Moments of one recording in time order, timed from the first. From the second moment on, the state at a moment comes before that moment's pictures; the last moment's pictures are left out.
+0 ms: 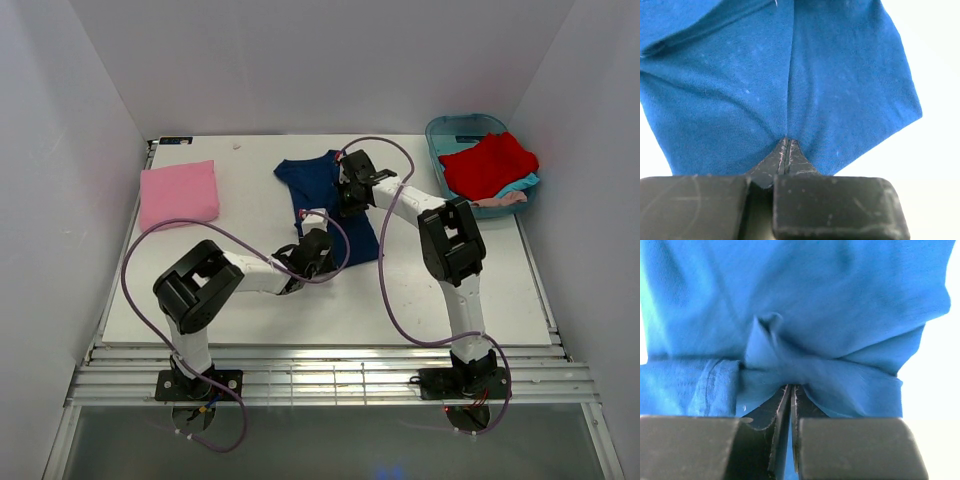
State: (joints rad) left arm -0.83 1.85 0.88 0.32 -0.30 -0.67; right arm 0.53 2.20 1.69 -0.45 -0.09 0.20
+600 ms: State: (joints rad) left arm -0.85 1.71 0.72 0.31 -0.30 -0.69; right arm 0.52 2.27 1.83 -0.46 -0.07 0.21
